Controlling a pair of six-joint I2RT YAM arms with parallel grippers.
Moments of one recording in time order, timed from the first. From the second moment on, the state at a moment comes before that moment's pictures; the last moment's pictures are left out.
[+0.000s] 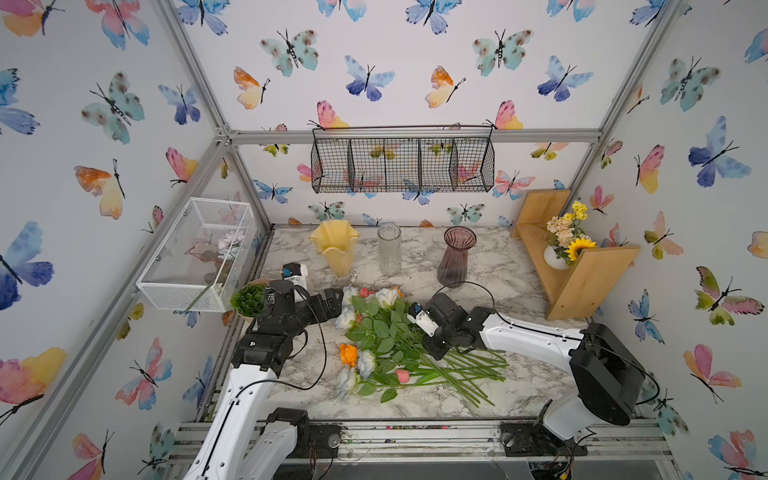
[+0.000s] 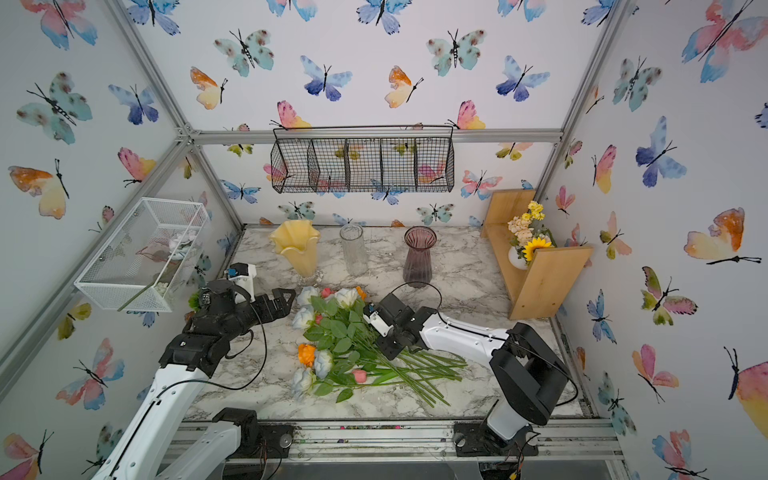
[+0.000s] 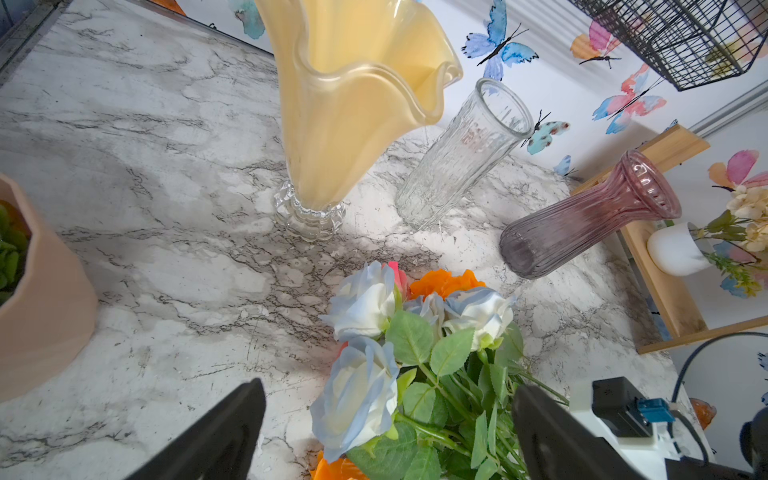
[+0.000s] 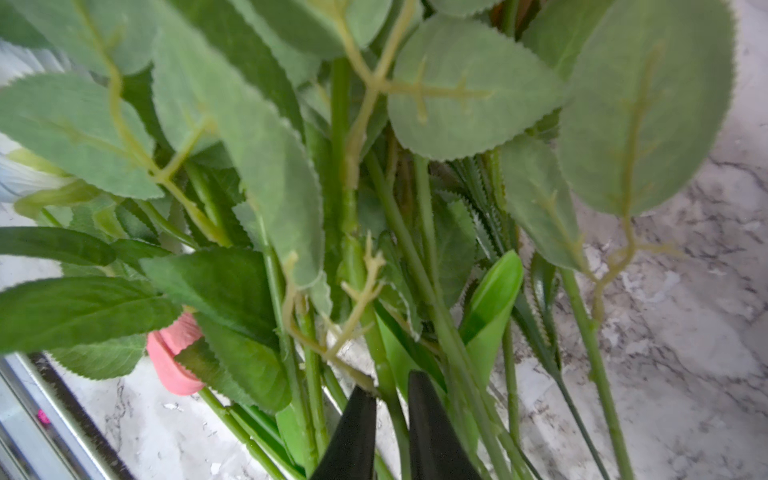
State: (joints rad) left arm -0.14 0.82 0.79 -0.51 0.22 -0.38; right arm 0.90 1.60 0.96 -0.49 -0.09 0.02
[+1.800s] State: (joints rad) left arm -0.14 0.82 0.79 -0.51 0.22 -0.38; right arm 0.54 1.34 1.19 0.36 0.25 0.05
